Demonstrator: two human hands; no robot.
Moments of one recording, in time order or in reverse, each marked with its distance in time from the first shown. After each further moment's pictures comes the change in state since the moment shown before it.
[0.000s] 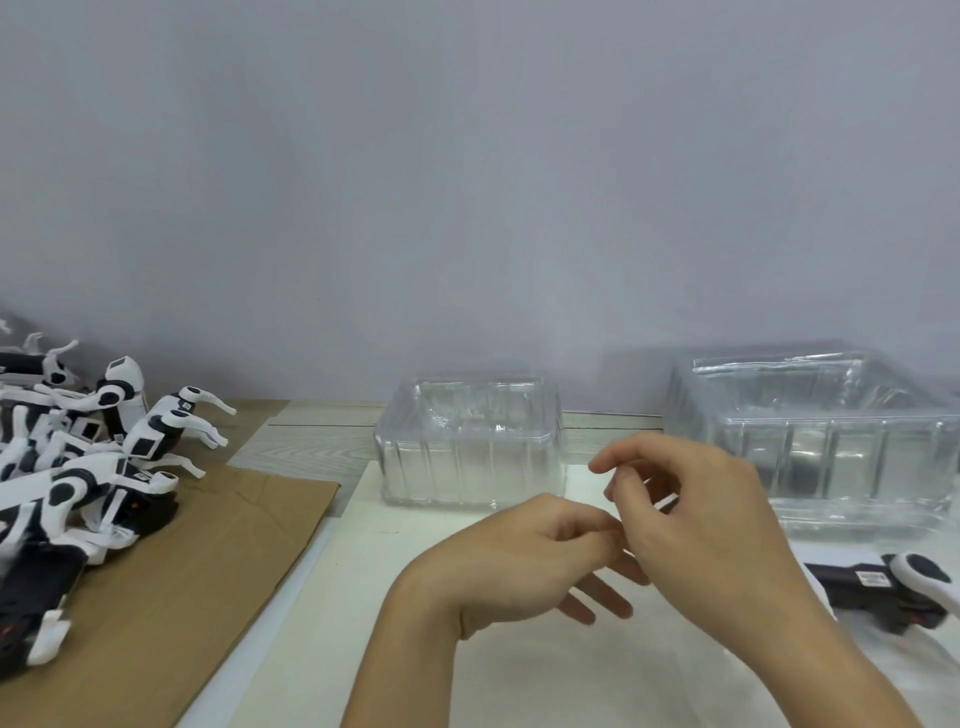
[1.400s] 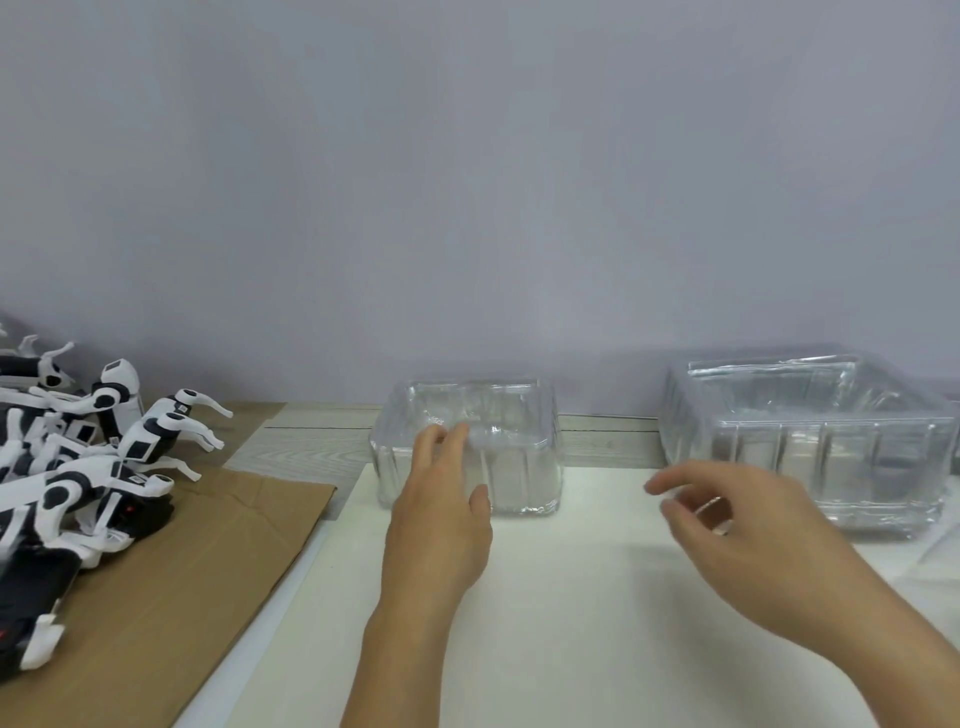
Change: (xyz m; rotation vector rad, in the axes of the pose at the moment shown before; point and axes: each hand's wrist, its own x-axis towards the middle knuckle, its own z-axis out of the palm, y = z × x) left_hand 0.016 -0.046 -0.023 0.443 0.895 -0.016; right_hand 0.003 0.034 -0.035 -0.244 -0.175 0.145
